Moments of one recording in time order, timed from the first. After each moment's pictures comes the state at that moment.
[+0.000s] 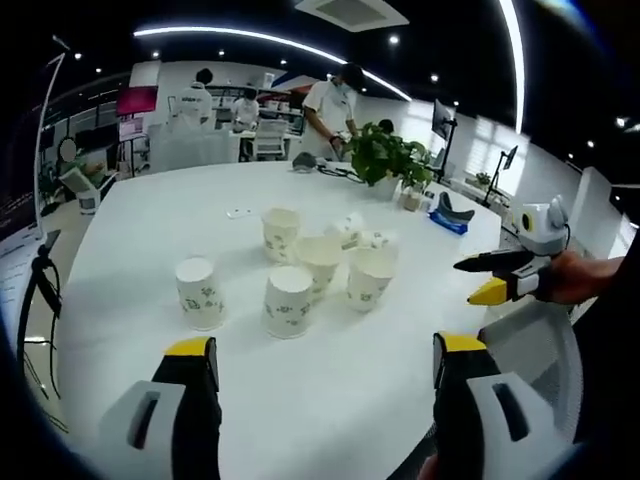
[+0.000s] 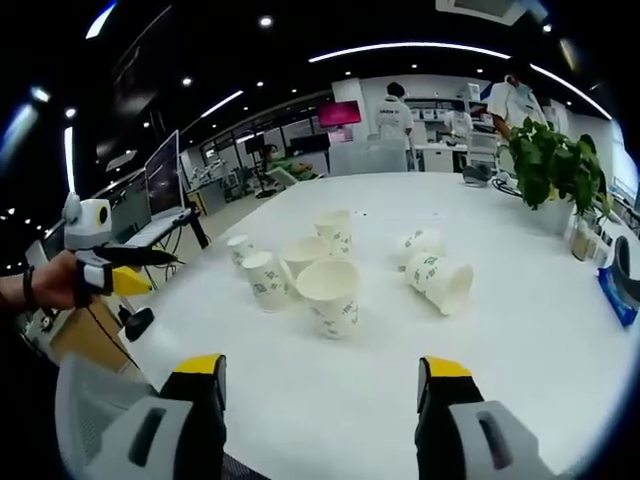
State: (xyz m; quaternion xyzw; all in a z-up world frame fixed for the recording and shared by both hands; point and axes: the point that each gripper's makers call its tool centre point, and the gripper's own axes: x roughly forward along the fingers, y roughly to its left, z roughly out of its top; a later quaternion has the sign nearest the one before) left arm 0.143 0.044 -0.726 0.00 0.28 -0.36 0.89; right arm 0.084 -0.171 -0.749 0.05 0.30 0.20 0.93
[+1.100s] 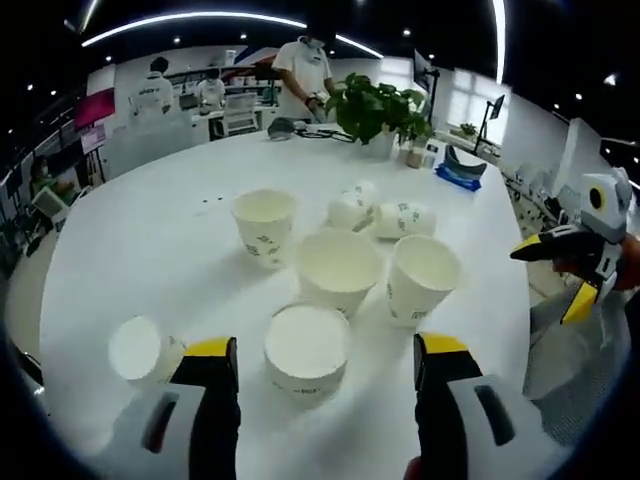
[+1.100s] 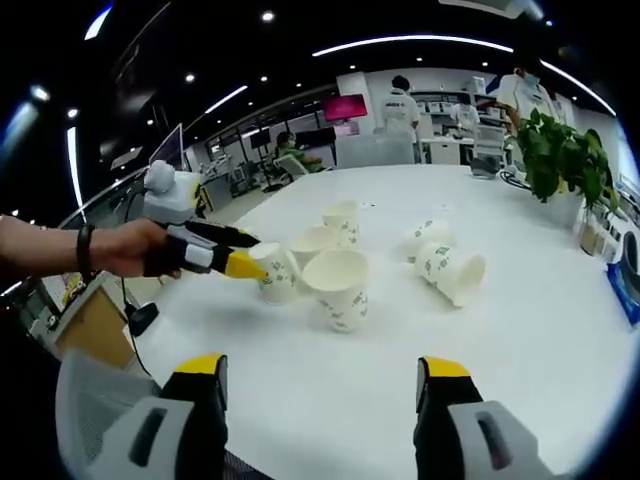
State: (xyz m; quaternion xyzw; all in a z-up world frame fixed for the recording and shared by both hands) left arm 0.239 -0.027 -0.782 0.09 0.32 -0.41 0.85; right arm 0.085 -0.166 -0.761 0.05 0.31 0.22 0.92
